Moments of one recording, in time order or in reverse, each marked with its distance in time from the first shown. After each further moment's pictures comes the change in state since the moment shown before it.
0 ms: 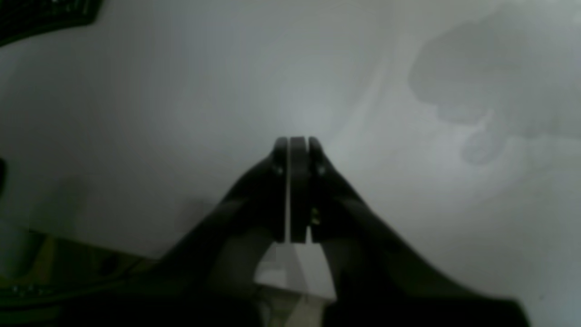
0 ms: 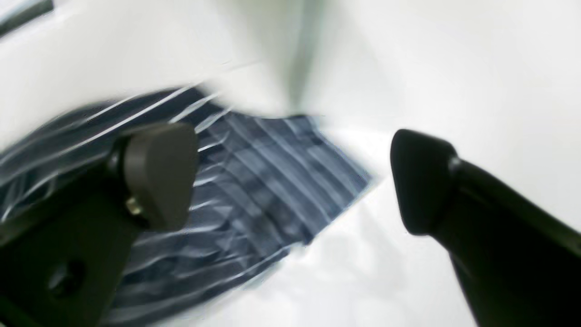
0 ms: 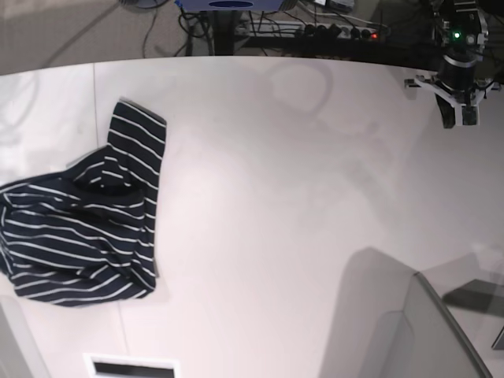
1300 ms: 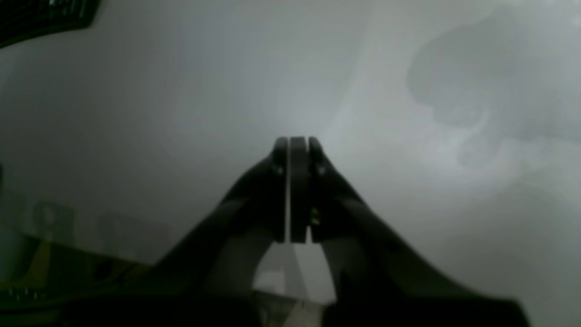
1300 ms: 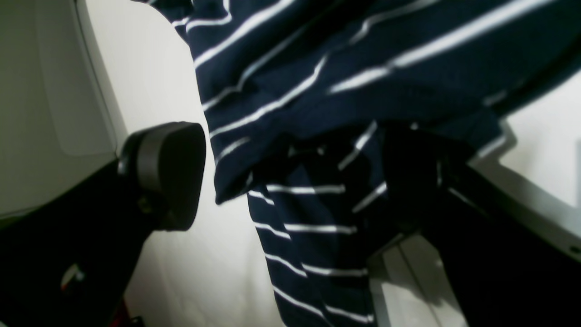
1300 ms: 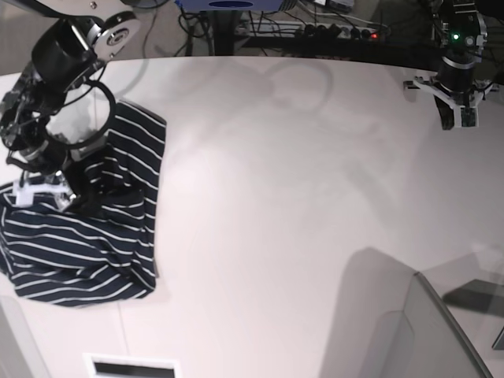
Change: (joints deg) left arm -0.4 0.0 0.1 -1.2 -0.3 -0.1 -0.4; right arm -12.9 -31.9 25.7 3.9 22.6 -2.7 -13.5
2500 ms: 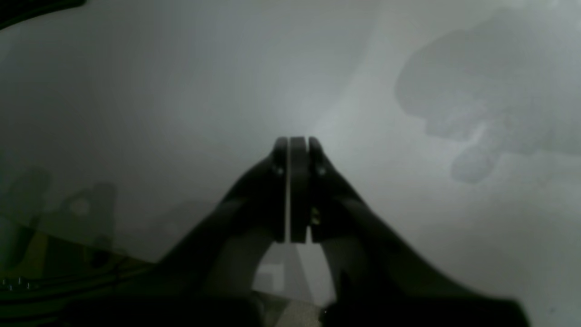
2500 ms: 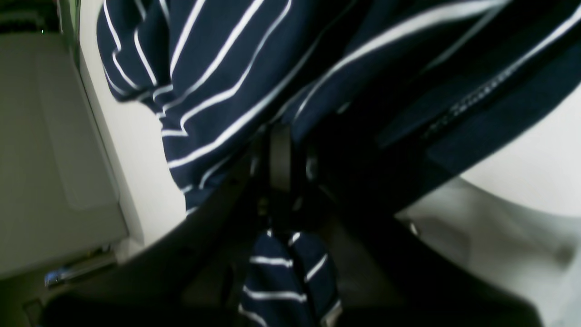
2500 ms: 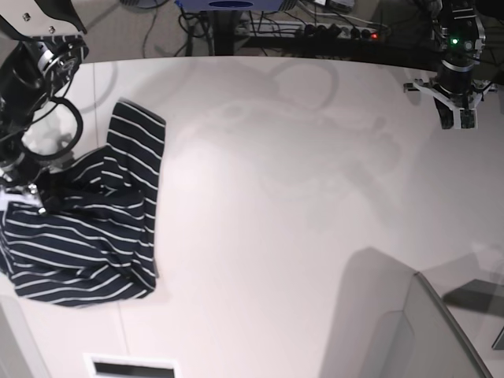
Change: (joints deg) left arm -2.2 0.0 -0.1 -3.0 0.2 0.0 0.2; right arm 5.9 12.0 -0.3 -18.8 0.3 -0.2 8.1
